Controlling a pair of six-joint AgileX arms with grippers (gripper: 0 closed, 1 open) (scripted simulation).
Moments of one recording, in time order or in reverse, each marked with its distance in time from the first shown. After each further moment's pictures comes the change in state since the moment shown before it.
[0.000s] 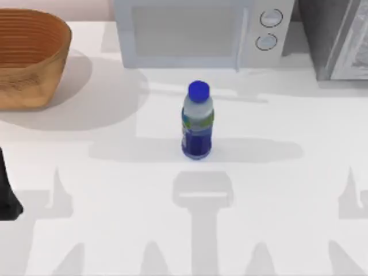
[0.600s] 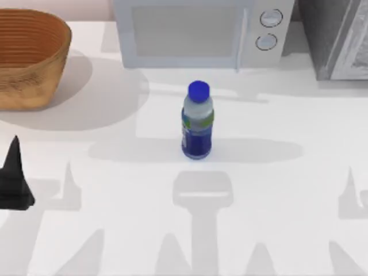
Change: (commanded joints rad) left arm -0.055 0.263 0.047 0.183 0.033 0.027; right arm 0.000 0.000 0.000 0.000 0.000 0.000
